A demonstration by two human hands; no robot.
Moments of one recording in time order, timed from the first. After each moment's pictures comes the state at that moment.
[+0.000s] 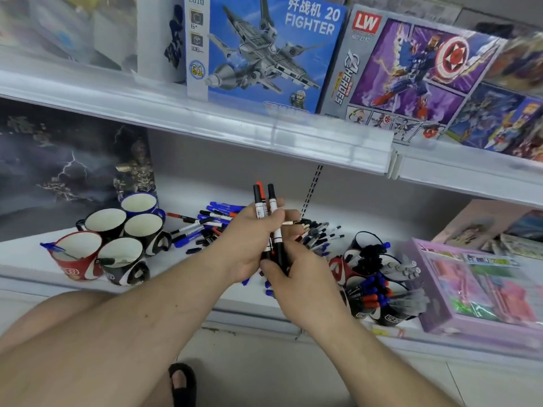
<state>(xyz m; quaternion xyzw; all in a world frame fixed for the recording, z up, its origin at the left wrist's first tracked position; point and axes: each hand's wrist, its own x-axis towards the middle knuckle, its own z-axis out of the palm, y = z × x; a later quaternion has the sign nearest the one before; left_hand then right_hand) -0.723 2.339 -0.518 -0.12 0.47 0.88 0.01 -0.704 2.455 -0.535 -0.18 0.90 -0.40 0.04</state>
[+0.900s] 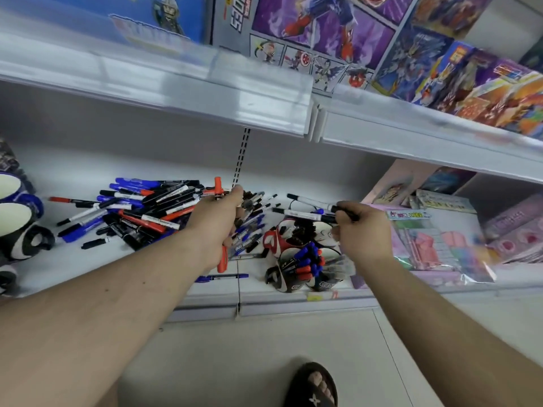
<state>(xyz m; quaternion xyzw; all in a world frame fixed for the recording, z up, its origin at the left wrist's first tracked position) -0.811 2.411 -0.569 -0.27 0.58 0.76 0.07 -0.829 2.634 -0.553 0.11 0.89 -0.42 -0.11</state>
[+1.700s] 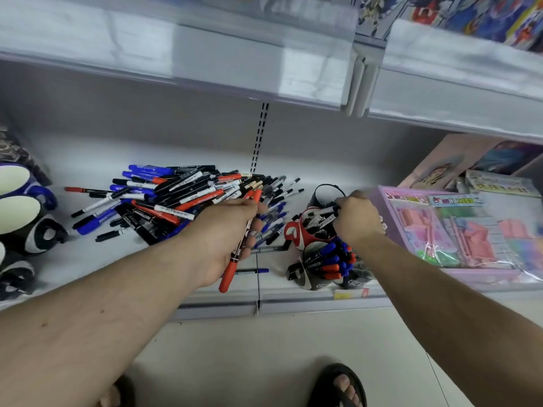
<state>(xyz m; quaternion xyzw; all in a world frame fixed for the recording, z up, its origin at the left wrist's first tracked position) -0.818 2.405 -0.587 -0.24 0.61 0.74 0.15 -0.934 2.640 -0.649 -0.03 1.00 0.01 0.00</state>
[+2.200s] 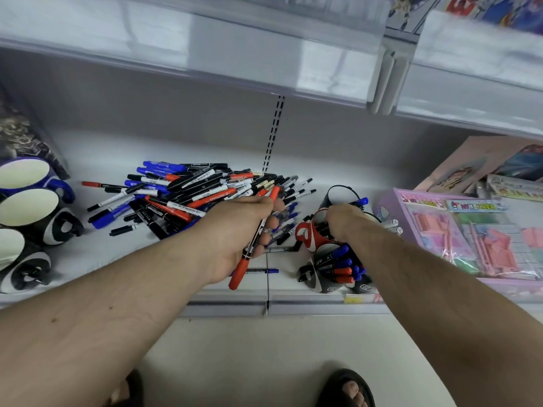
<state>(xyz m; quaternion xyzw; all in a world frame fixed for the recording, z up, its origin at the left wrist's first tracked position) -0.818 2.401 -0.585 -0.23 0.60 0.75 0.16 -0.961 2.604 -0.660 -0.14 0.94 0.21 0.24</state>
